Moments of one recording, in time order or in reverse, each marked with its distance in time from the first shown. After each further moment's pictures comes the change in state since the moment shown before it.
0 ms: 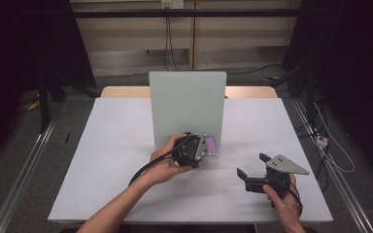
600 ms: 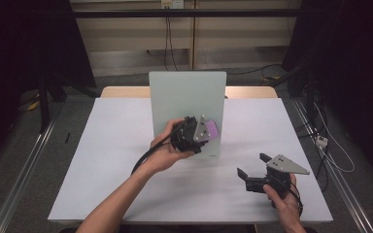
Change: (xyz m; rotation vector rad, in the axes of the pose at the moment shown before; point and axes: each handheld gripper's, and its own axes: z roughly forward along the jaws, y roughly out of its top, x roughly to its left) left arm 0.051 0.019 -0.035 -0.130 0.079 -0.172; right arm -0.001 0.000 0.000 -0.002 0.000 0.000
